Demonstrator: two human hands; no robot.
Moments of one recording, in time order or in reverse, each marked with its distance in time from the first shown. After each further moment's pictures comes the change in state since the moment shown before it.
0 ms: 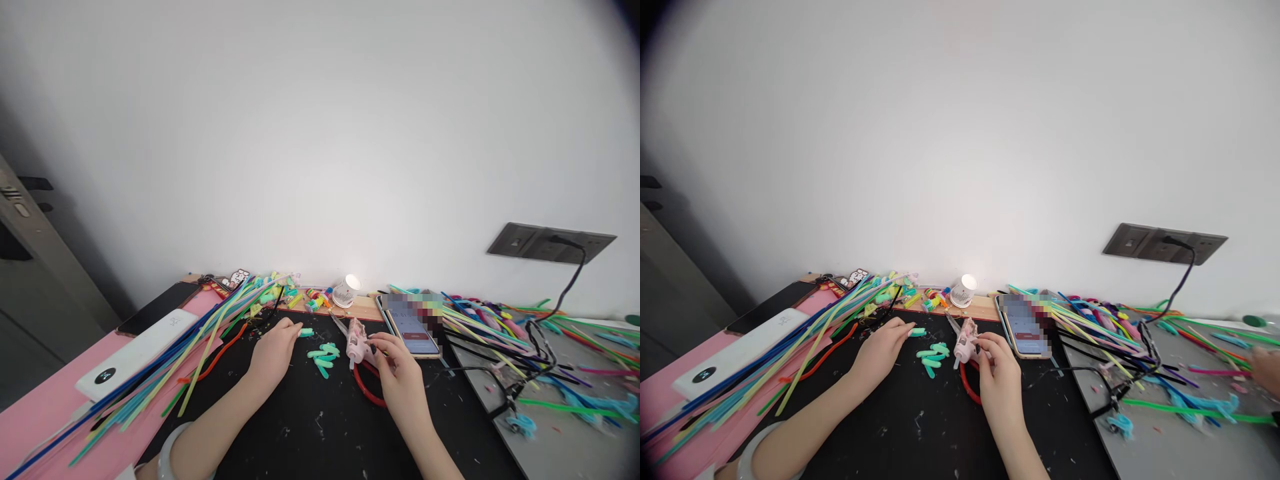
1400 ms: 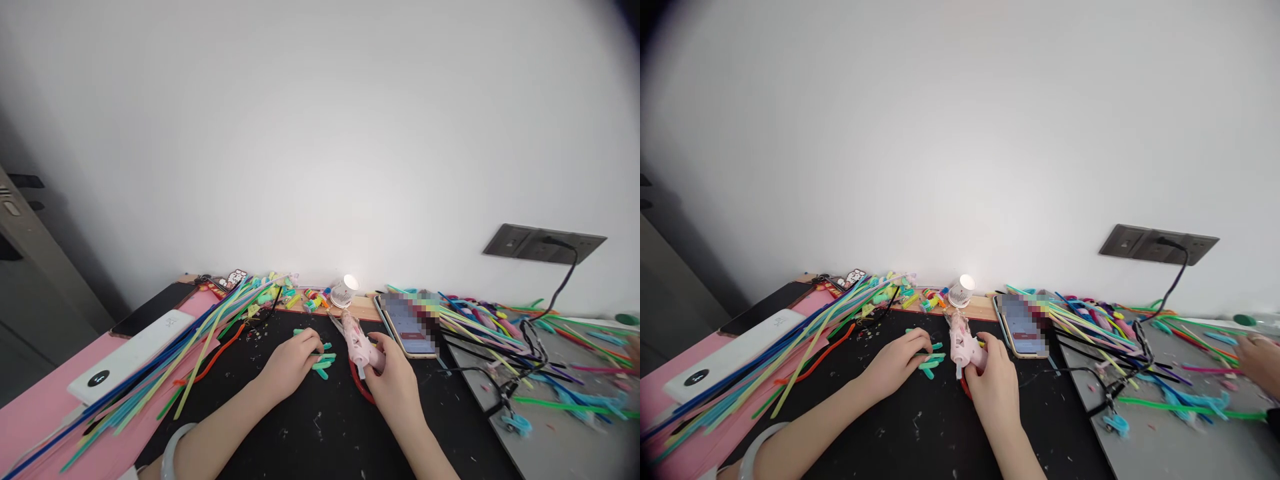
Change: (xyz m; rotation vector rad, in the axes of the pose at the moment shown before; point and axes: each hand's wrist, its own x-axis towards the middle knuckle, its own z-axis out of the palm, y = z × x) left_hand -0.005 0.026 -0.002 -0.220 -0.165 0.295; right_hand -0.003 -0.001 0.003 -0.370 -0.056 0.066
